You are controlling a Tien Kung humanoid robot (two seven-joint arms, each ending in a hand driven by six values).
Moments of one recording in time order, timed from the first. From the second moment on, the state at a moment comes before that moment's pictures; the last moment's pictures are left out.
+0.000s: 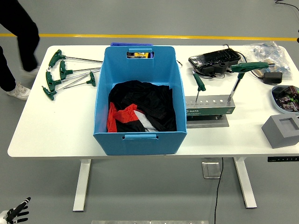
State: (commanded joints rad) left arm -0.18 0.24 -0.45 -0.18 0.21 0.05 -0.15; right arm 0.19 -0.54 1.56 1.41 -0.66 0.29 0.08
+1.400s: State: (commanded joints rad) left arm -0.18 0.25 -0.48 -0.18 0.23 0.05 -0.15; right arm 0.21 -0.64 1.64 1.50 -1.28 0.07 0.17
